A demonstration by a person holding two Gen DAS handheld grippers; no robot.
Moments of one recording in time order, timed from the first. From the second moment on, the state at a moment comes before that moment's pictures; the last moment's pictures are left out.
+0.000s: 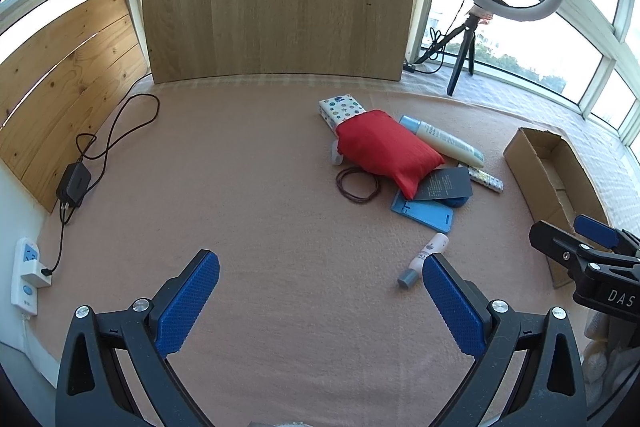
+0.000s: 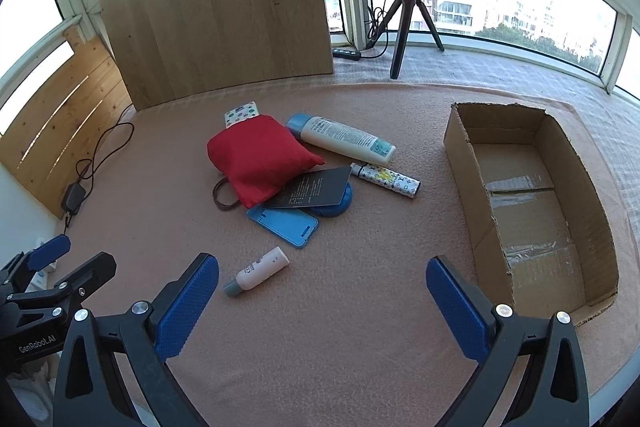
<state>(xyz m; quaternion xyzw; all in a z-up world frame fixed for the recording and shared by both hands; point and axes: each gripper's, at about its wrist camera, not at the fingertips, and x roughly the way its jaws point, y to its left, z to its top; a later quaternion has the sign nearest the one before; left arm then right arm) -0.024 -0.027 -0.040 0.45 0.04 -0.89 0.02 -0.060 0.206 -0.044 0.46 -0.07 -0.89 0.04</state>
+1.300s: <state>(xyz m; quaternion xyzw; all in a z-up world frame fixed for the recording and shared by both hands) -0.002 -0.126 -0.073 0.47 0.09 -0.87 0.13 -0.279 0.158 -0.116 0.55 -0.14 -0.82 0.11</state>
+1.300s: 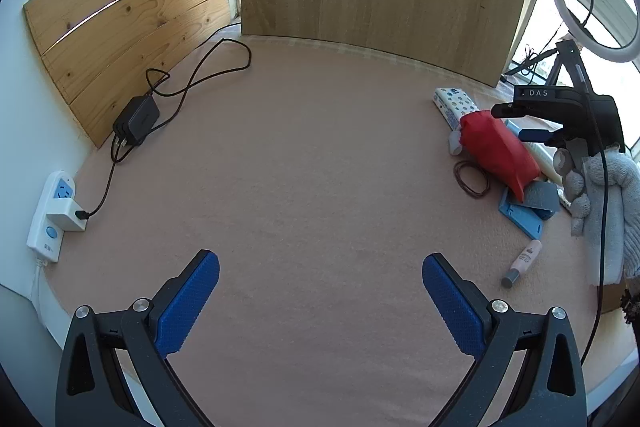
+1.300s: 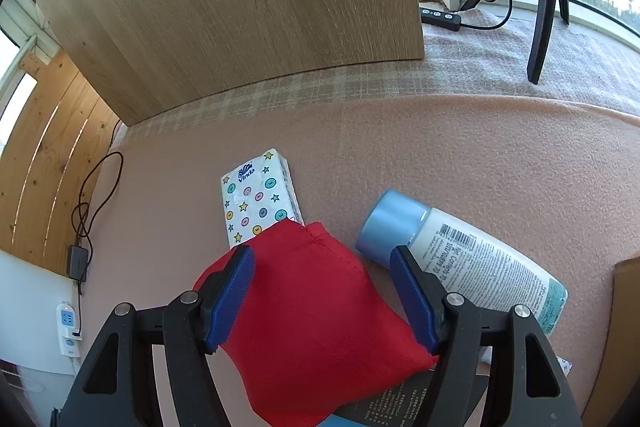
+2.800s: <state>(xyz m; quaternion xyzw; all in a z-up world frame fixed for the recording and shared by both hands) 0.018 -0.151 -0.071 0.47 0.10 -0.87 0.14 -0.240 0.057 -0.114 0.59 -0.12 -0.76 0.24</state>
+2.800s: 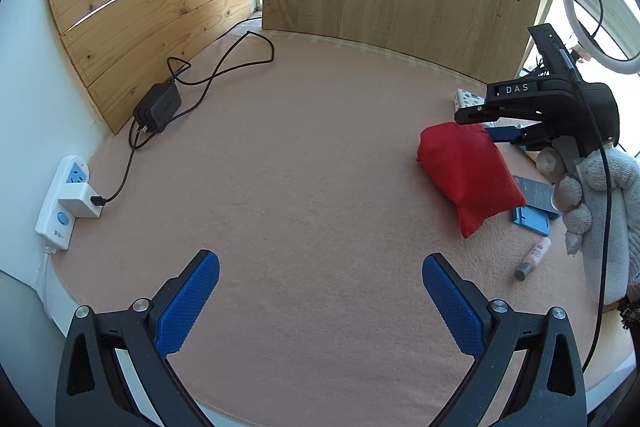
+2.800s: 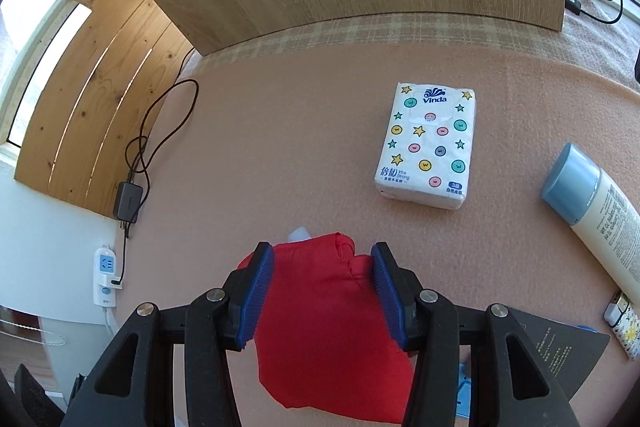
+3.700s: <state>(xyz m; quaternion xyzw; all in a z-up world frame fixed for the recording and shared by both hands) -0.018 -0.127 -0.107 0.50 0.15 -0.85 0.03 -0.144 0.079 -0.095 0.55 -0.07 -0.80 0.24</state>
